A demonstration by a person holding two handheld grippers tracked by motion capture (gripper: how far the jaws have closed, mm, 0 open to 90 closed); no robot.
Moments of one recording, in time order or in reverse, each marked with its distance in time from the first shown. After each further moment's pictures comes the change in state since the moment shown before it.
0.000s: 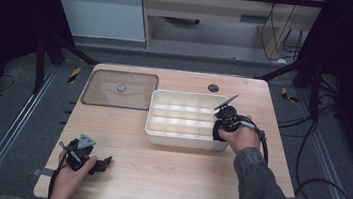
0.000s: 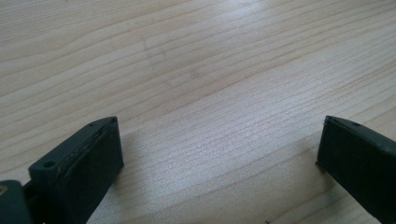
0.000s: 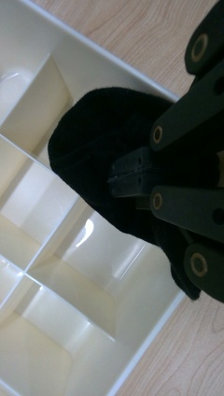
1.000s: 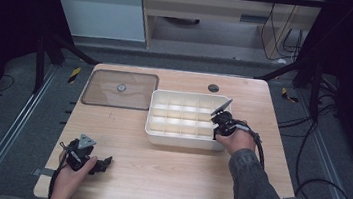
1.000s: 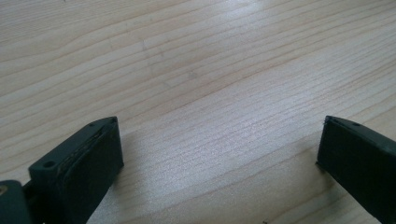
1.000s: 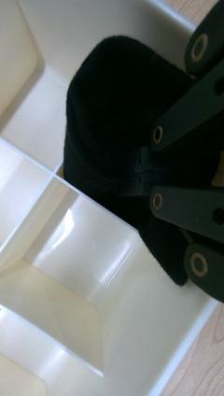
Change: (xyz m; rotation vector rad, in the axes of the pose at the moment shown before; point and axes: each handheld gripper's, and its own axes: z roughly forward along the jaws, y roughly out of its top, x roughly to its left) left arm 0.000 0.000 0.000 0.006 0.001 0.010; right arm 0.004 -0.004 0.025 0.087 0.017 0.012
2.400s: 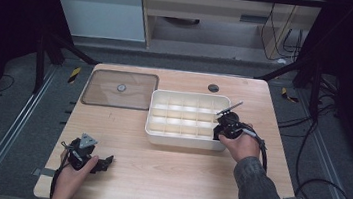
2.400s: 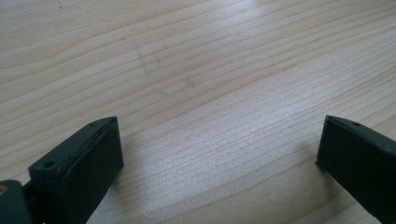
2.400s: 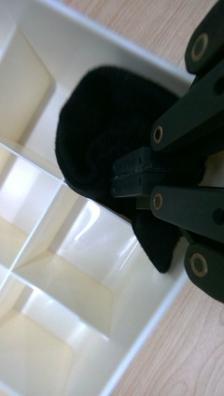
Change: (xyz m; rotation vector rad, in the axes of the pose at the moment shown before) left arm -0.001 0.002 0.003 -0.009 -0.002 0.005; right arm -0.003 -0.017 -0.017 -0.155 0.028 0.064
